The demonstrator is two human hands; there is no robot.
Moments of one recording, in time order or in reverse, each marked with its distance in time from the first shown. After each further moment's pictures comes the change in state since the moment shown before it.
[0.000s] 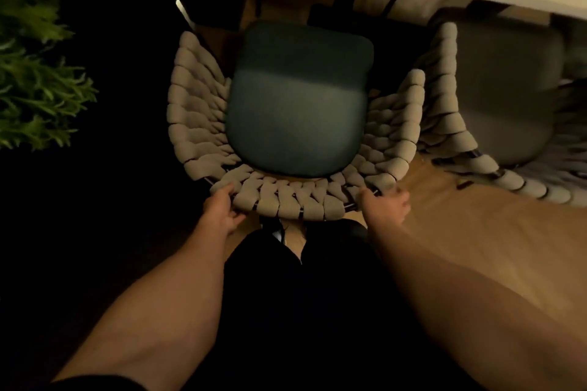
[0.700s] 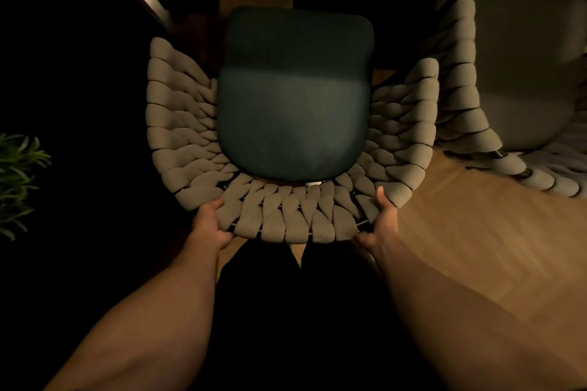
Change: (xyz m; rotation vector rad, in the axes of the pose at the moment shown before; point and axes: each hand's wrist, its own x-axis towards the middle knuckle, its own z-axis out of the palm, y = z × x) left_hand 0.063 0.031 0.003 -0.011 -0.016 -0.110; right_hand 0.022 -0.006 0.041 1.053 -0.520 0.471
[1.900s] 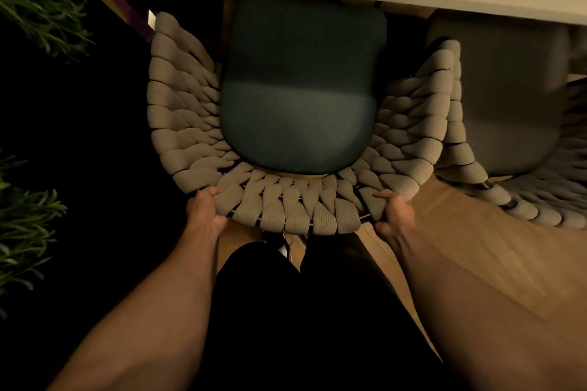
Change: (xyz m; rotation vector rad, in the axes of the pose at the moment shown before) left_hand -0.024 0.066 0.059 -0.172 0.028 0.261; right_hand 0.002 -0.078 0.048 -0.084 0.199 -0.191
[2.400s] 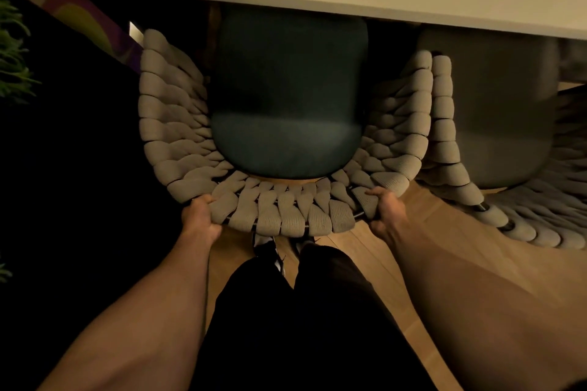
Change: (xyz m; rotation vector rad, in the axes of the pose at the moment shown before) left_hand 0.031 -0.001 0.047 0.045 0.027 -0.007; right_hand 0.044 -0.031 0.034 -0.039 -0.003 0.015
